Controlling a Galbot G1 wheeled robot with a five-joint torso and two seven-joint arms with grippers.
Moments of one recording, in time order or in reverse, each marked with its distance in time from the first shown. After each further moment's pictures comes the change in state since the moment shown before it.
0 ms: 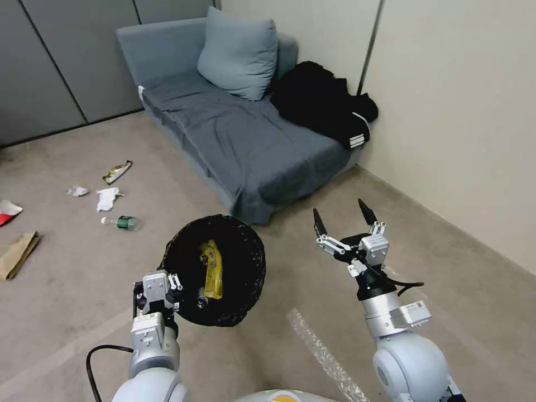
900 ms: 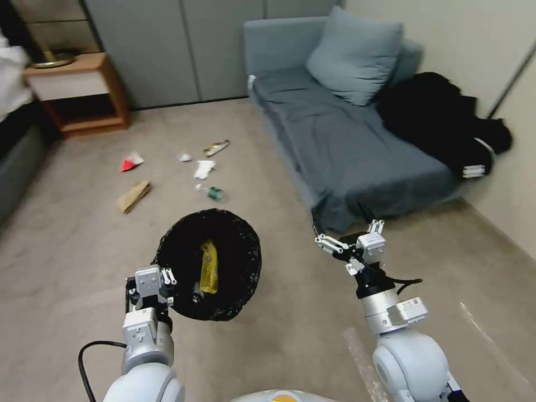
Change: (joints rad) left arm -0.018 -0.002 -0.031 -0.028 -0.023 0.013 -0.006; right arm 0.016 -0.013 -0.008 0.003 -0.027 -0.021 0.002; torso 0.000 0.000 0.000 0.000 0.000
